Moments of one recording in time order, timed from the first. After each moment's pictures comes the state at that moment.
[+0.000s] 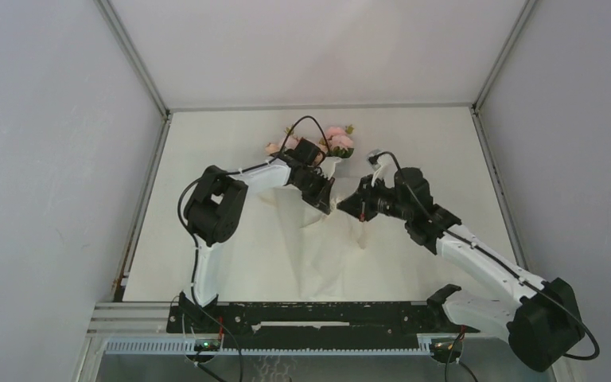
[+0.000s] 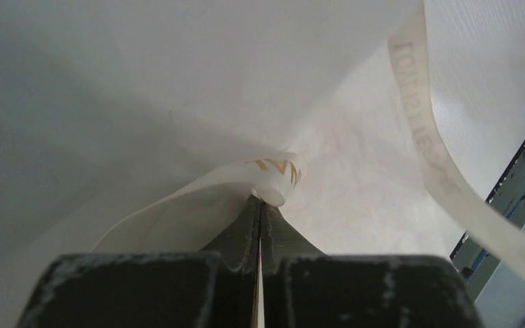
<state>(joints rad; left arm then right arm) -0.61 2.13 1.50 -0.51 0.57 0.03 0.54 1.05 0.74 -0.04 -0.45 0.42</state>
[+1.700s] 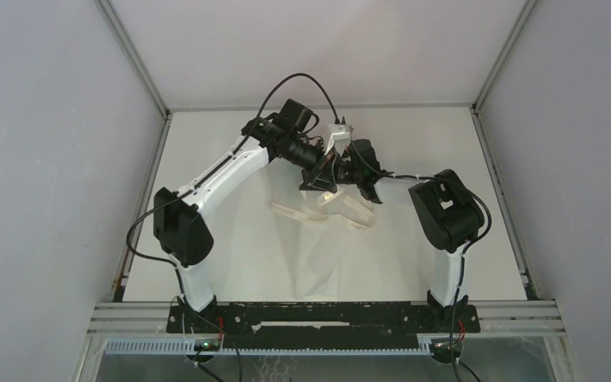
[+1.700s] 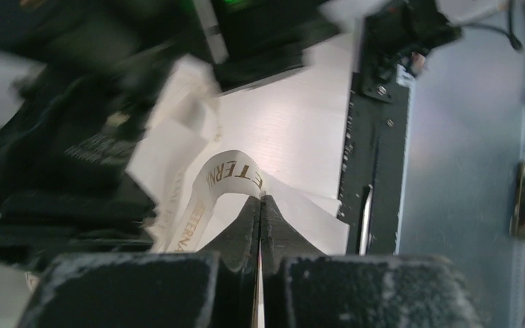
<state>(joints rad) -0.66 1.84 1.86 -0.99 0.82 0.35 0.49 1.94 1.07 0.45 -0.77 0.71</state>
